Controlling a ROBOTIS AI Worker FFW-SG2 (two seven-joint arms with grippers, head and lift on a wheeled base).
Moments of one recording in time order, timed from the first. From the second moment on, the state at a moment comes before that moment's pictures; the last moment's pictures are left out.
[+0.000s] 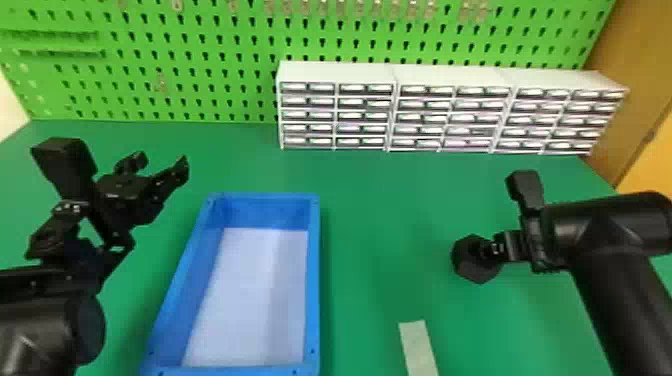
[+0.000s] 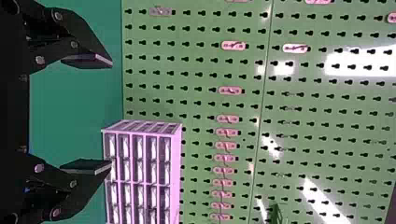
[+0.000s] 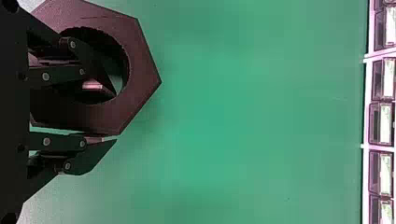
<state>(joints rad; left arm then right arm) -0.10 0.09 0.19 -1.71 0.13 0.25 -0.37 -0.50 -0.21 -0.01 -1.23 0.19 1.19 0.44</state>
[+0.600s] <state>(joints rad) -0.10 0.09 0.20 -1.71 0.13 0.25 -0.37 -0.50 -0.21 -0.01 -1.25 0.20 1.17 0.44</state>
